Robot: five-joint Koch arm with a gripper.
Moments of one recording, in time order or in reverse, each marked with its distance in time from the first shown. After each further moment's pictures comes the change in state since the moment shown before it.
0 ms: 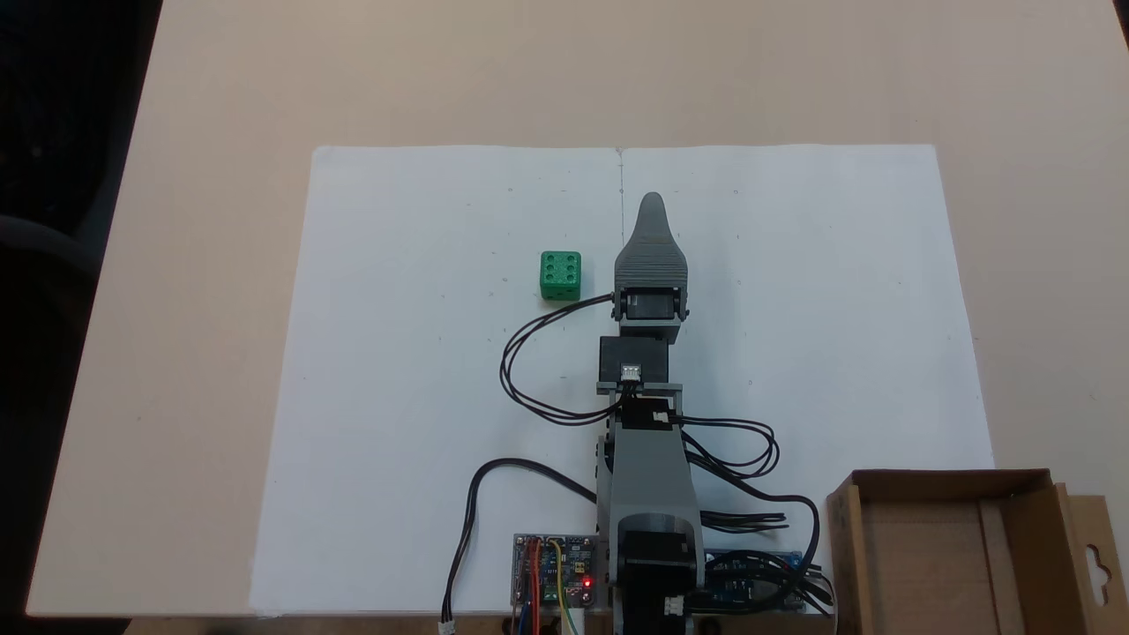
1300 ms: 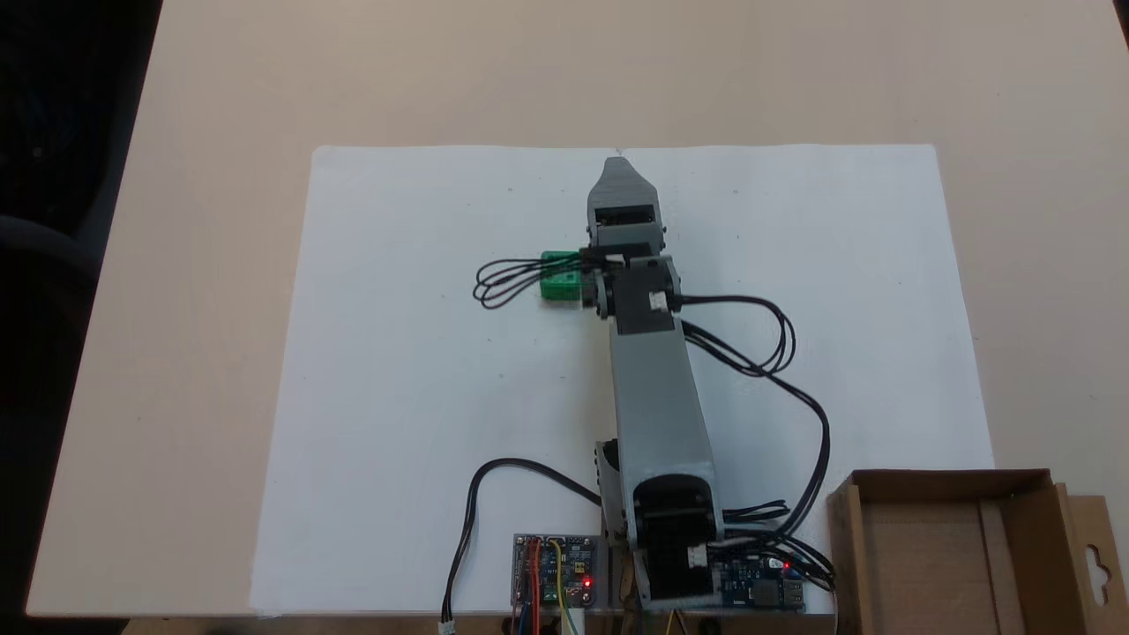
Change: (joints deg) arm -8.1 -11.9 -51.9 93.5 3.7
